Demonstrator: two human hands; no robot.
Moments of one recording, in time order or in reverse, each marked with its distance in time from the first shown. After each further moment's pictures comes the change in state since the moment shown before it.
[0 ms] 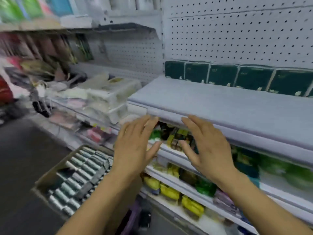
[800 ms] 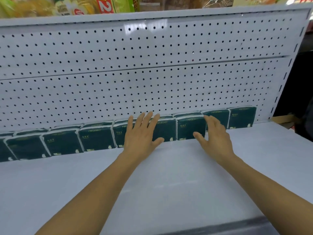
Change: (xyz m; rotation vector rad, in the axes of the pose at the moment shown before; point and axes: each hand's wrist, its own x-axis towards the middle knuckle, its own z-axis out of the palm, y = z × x) left_hand 0.344 0.399 0.180 -0.158 -0.159 0.438; right_hand -0.066 0.464 -0.191 -0.271 0.099 0.928
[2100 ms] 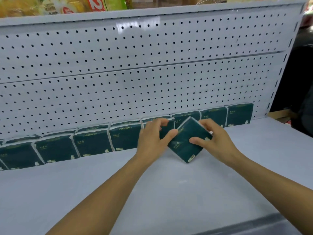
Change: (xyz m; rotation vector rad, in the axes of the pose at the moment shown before) left_hand 0.005 0.036 0.000 -0.819 0.054 -0.128; right_hand -0.012 -0.007 -0.019 0.549 -0.118 -0.046
